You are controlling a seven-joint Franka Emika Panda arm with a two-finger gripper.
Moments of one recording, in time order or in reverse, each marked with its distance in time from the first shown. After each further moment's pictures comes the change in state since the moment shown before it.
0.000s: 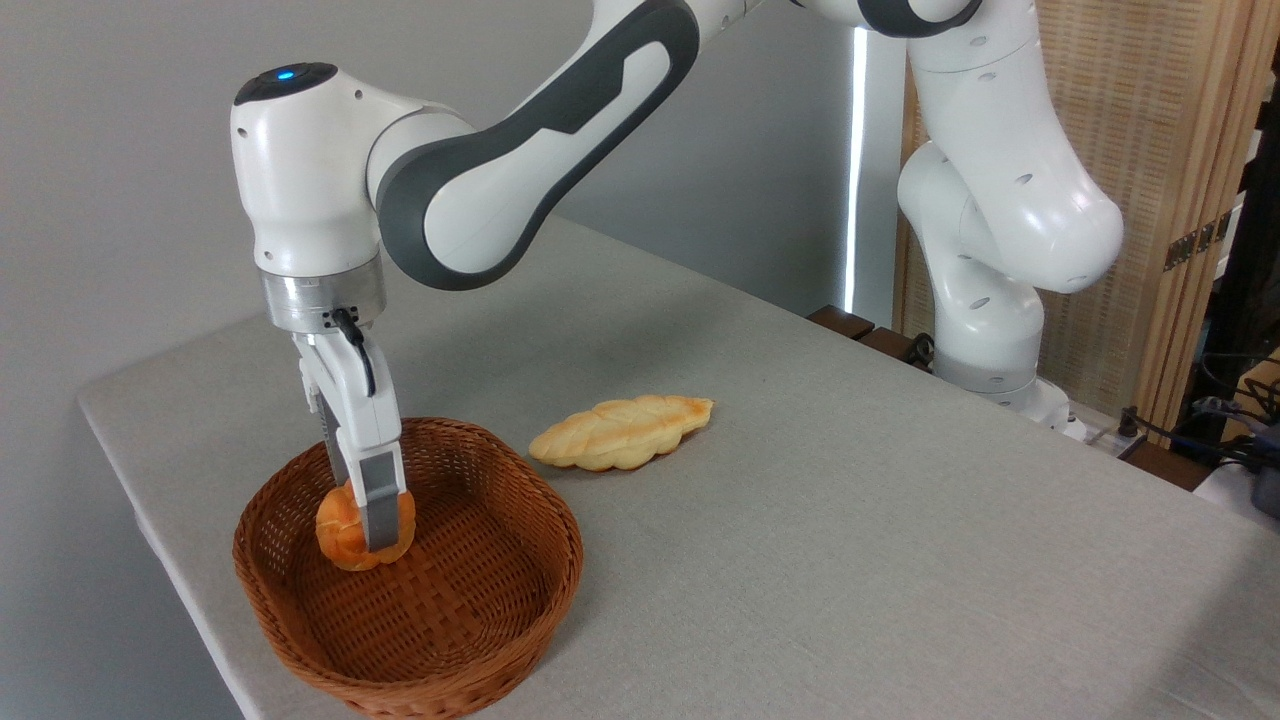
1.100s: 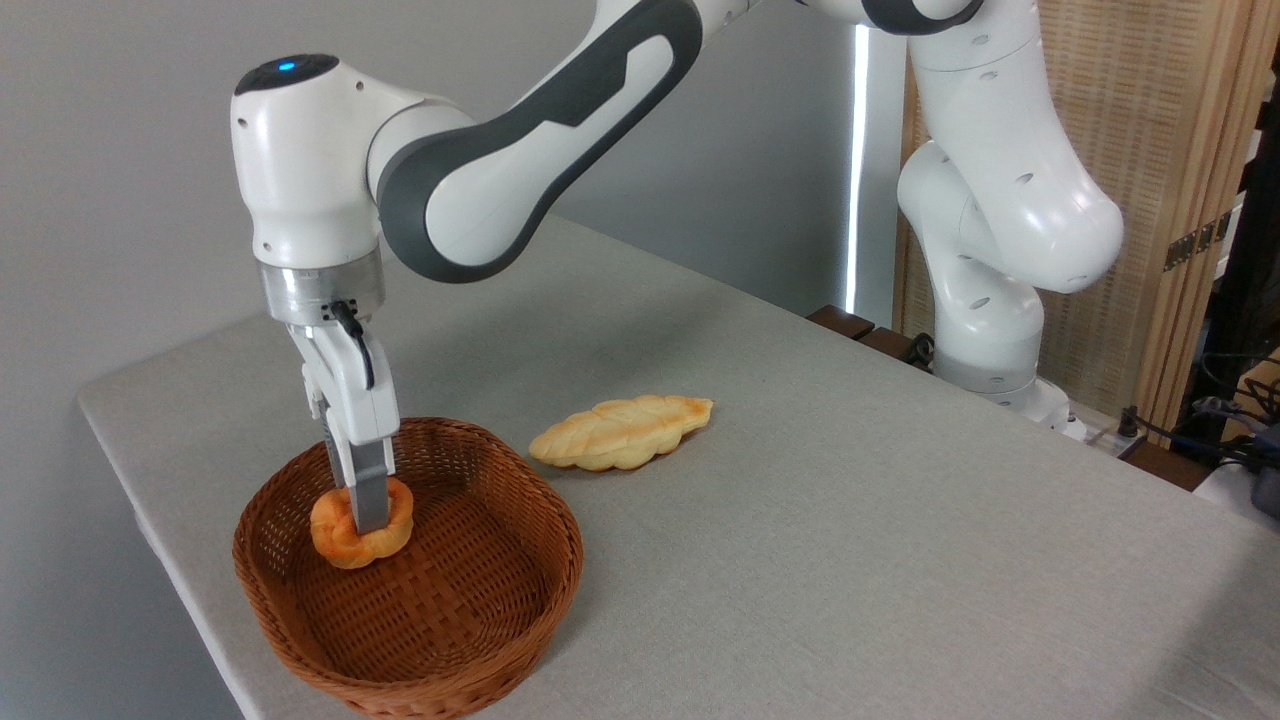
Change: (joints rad) arm 0.005 -0.013 0.000 0.002 0.000 0.001 0.000
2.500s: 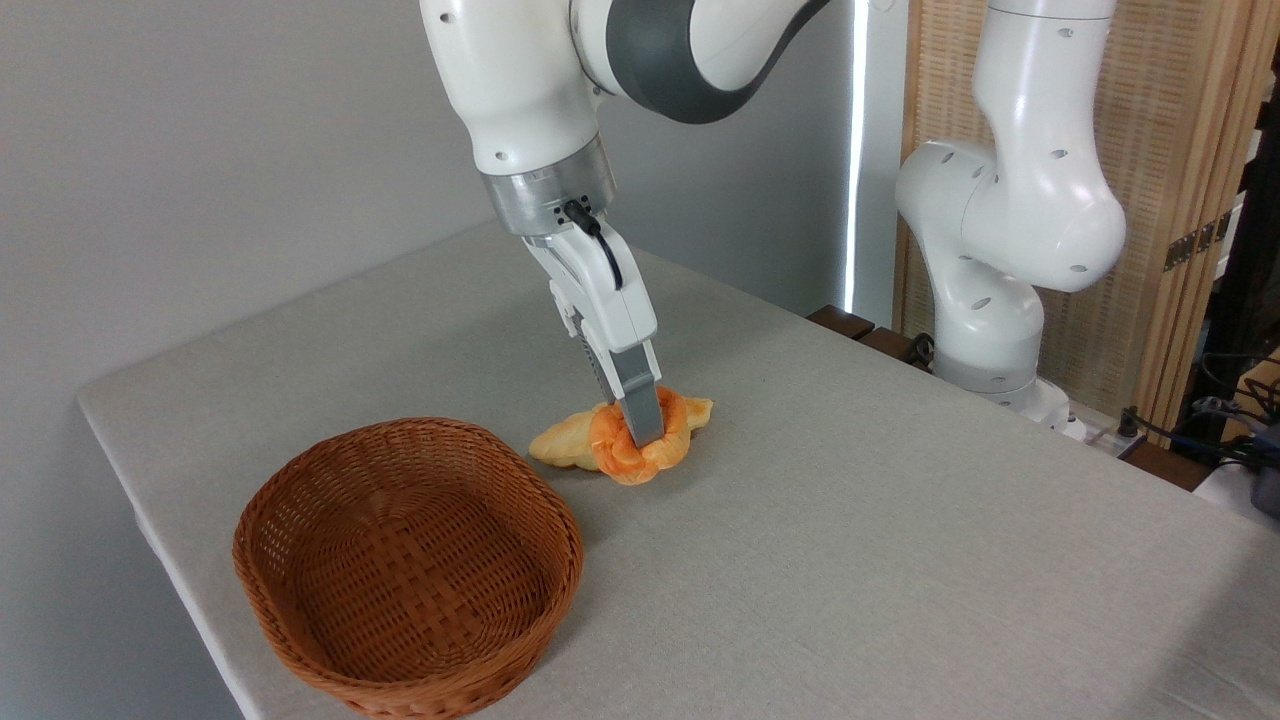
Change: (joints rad) arm 0.042 -0.460 0.120 -0.365 0.061 -0.402 0.289
